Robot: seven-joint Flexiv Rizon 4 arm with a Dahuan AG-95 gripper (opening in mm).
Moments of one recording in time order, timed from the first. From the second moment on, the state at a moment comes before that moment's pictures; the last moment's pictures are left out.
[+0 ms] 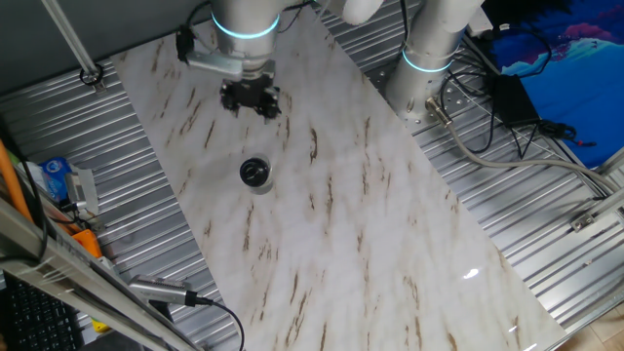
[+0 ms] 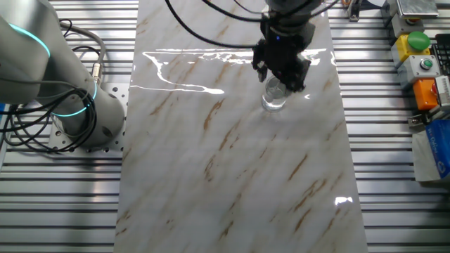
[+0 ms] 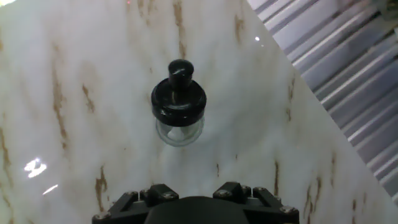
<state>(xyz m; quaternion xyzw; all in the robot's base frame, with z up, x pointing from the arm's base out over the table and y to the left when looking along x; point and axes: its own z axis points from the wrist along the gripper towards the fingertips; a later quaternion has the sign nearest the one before) 0.475 -0.020 0.190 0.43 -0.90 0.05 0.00</state>
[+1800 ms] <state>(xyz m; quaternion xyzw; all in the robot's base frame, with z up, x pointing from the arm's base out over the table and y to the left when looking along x) 0.558 -0.114 0.162 0.48 -0.88 0.06 0.02</state>
